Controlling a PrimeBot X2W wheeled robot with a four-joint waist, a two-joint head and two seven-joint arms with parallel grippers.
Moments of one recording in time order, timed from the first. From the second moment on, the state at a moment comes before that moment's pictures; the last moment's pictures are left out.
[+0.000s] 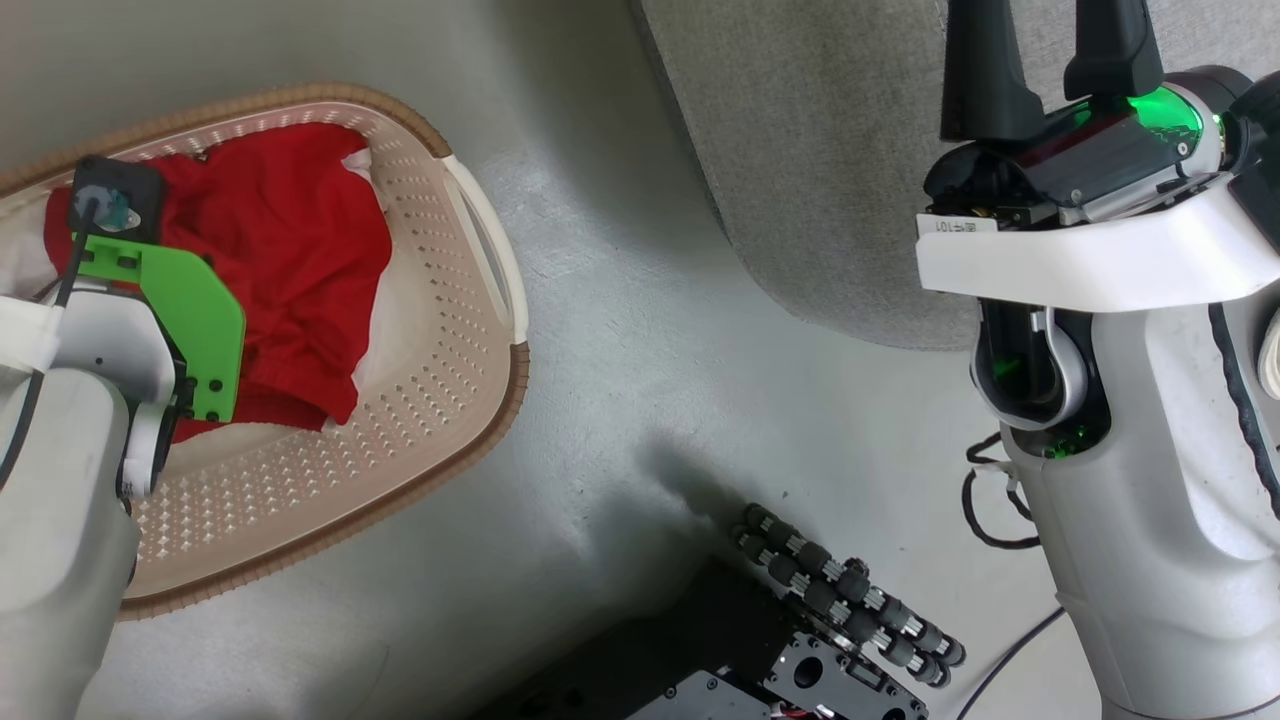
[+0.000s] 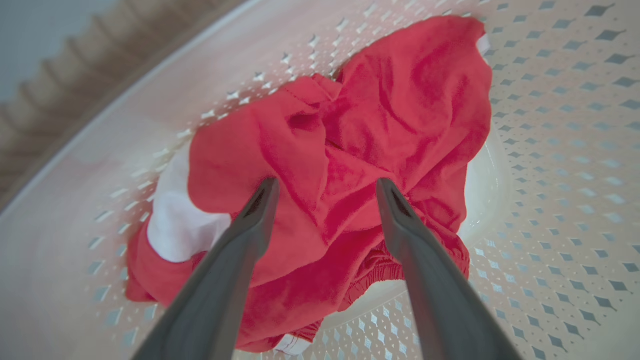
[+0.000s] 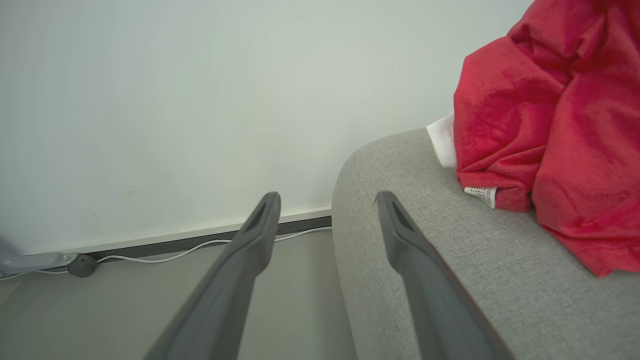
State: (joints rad) left arm -0.62 0.43 -0.42 0.28 -0.30 0.09 0.57; right arm -0.55 -0.05 0.31 -0.18 0.40 -0.07 -0.26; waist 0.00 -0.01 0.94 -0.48
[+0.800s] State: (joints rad) left arm -0.68 0.44 -0.43 0.29 -0.28 0.09 0.61; right arm -0.57 -0.05 0.33 -0.18 0.41 -0.08 -0.26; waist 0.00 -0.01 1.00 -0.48
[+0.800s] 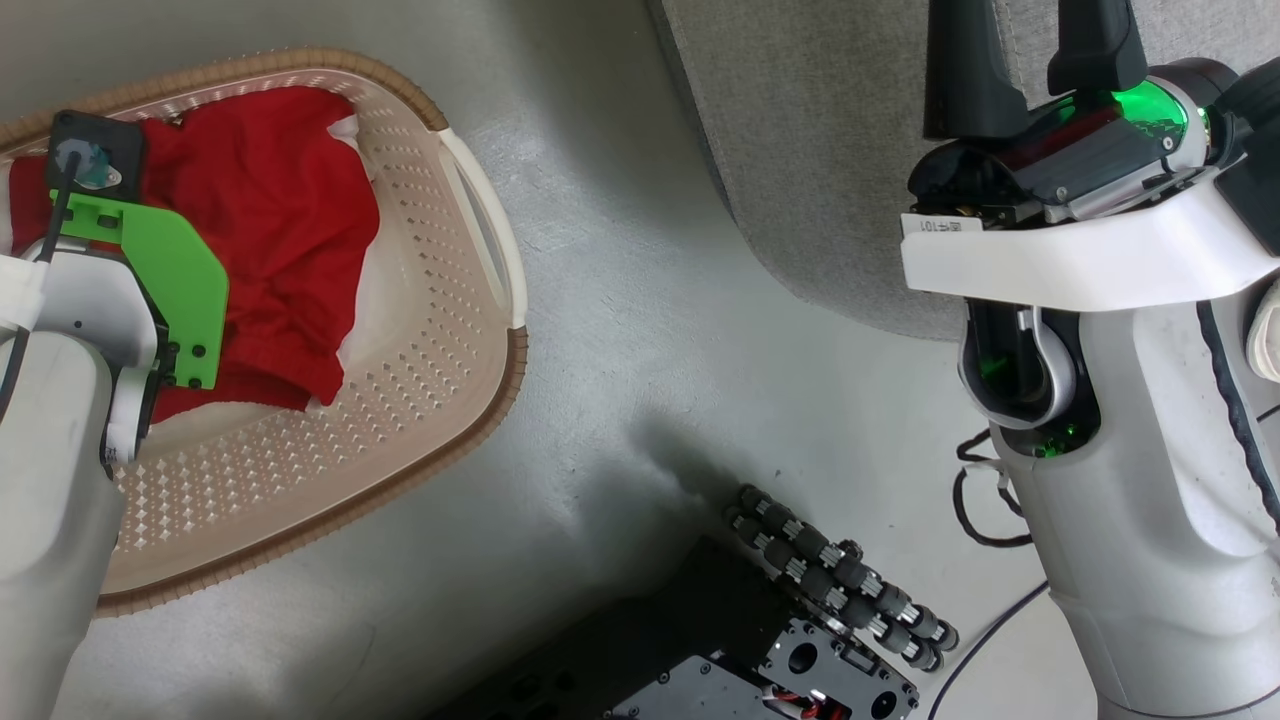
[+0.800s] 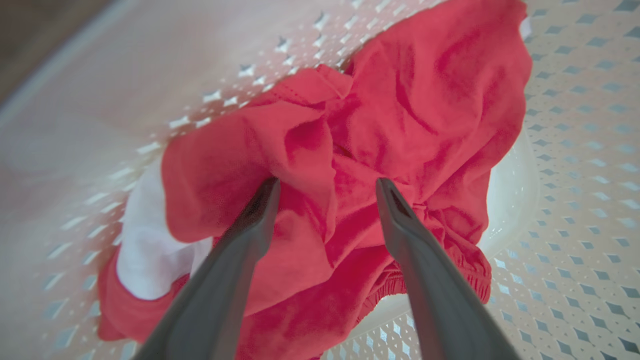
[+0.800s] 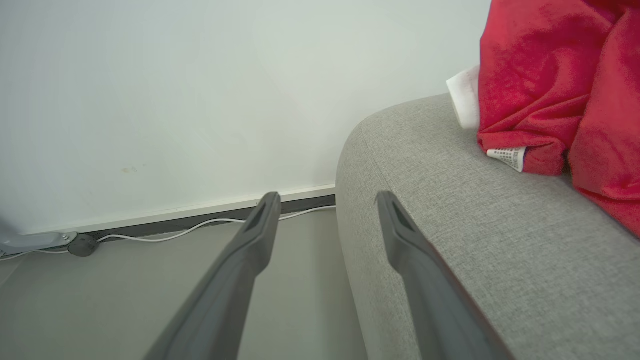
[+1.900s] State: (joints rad) left arm -0.64 0.28 -0.37 0.31 -0.39 0.09 0.33; right arm -0.59 -0.05 0.31 -0.13 0.34 -0.08 -0.26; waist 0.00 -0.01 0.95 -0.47
